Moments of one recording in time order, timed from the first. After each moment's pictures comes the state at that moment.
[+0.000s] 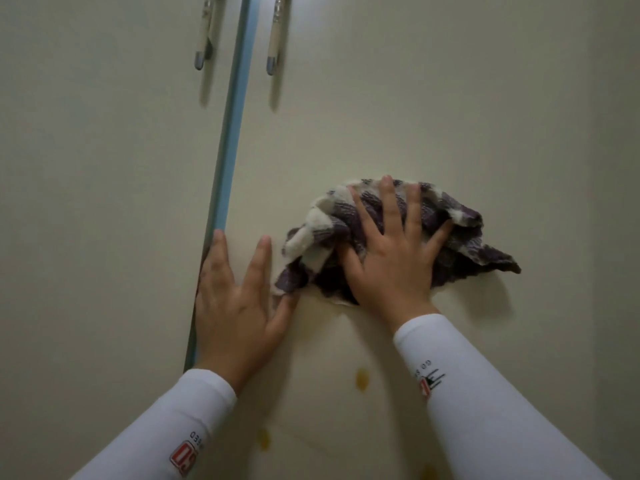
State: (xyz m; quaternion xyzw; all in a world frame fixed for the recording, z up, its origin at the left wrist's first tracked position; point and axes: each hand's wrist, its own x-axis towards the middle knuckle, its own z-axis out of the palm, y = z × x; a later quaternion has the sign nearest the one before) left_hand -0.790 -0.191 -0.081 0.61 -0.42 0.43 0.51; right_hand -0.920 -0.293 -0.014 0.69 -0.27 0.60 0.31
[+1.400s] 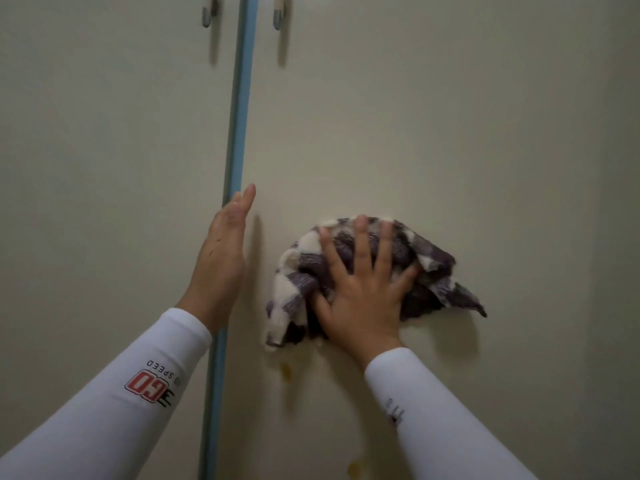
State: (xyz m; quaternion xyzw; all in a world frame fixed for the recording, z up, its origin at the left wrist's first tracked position) left_hand -0.784 -0.150 -0.075 0.50 -0.50 0.13 0.69; right_hand -0.902 -0.265 -0.108 0.73 -0.30 0.54 0.30
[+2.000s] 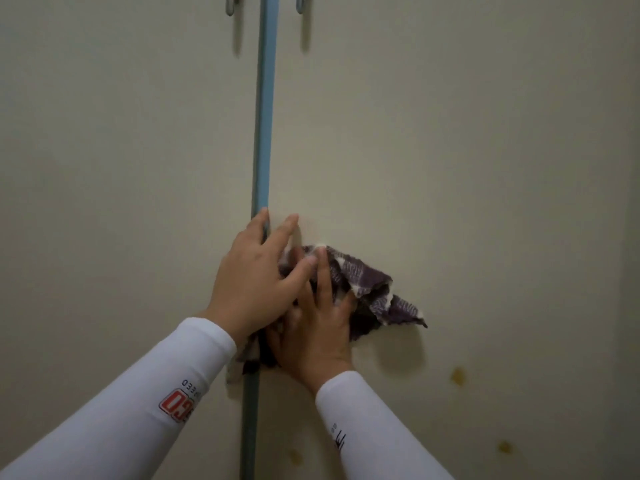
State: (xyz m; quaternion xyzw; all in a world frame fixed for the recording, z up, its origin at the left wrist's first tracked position) left_hand -0.779 -0.131 -0.100 0.67 -0.52 0.32 0.43; right_hand -0.833 -0.215 -0.165 0.77 -0.26 0.51 0.27
